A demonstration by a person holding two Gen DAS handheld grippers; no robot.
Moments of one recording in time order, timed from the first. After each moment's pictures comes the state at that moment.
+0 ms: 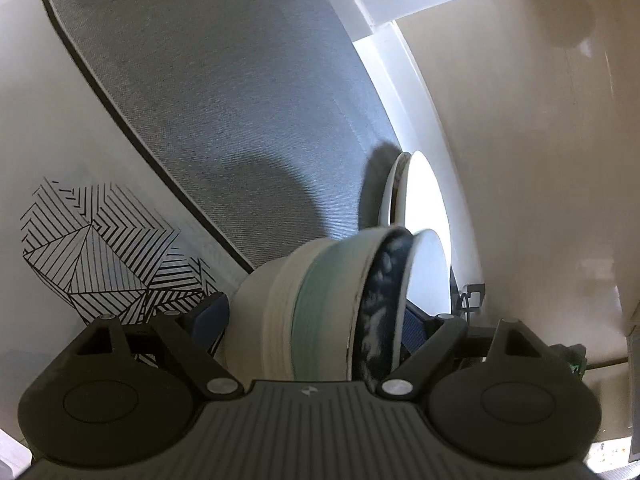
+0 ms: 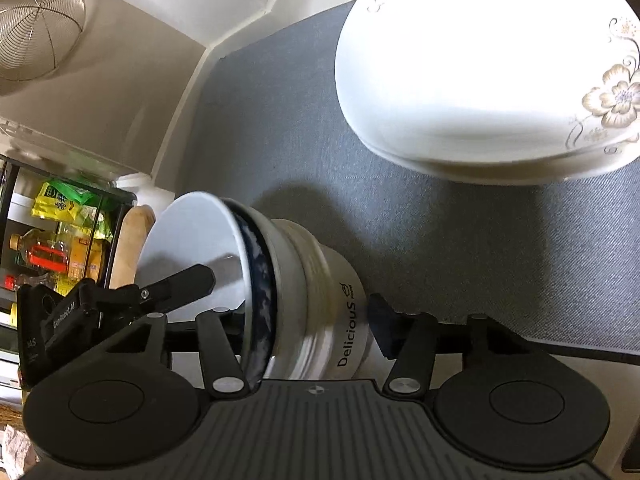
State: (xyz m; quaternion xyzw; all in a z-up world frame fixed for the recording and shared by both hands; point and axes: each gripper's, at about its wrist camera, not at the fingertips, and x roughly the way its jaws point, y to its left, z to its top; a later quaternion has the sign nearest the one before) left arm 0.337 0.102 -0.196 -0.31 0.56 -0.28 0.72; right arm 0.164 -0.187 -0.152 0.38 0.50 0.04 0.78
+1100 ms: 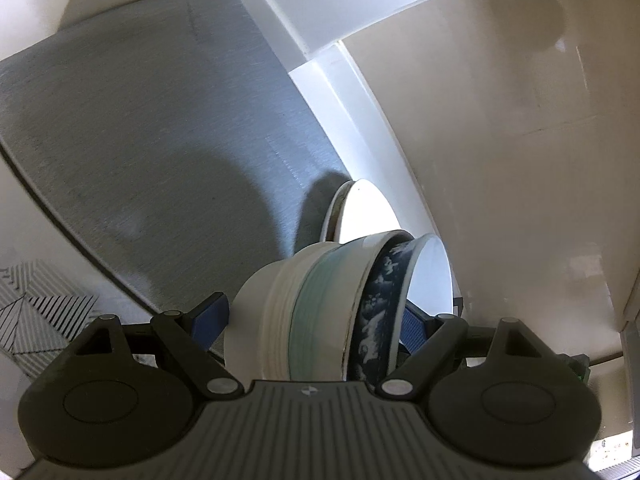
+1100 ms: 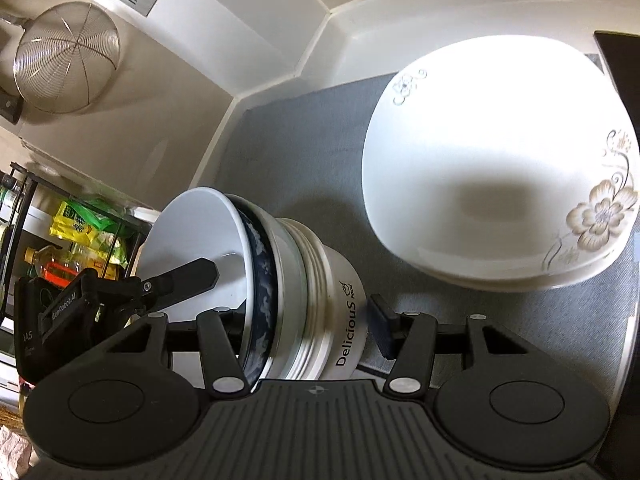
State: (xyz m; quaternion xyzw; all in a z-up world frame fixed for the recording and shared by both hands) left arm 0.359 0.067 -0.151 -0.31 0.52 -0.30 0.74; right arm 0.169 -0.210 -0.116 0.36 0.45 0.04 0.82
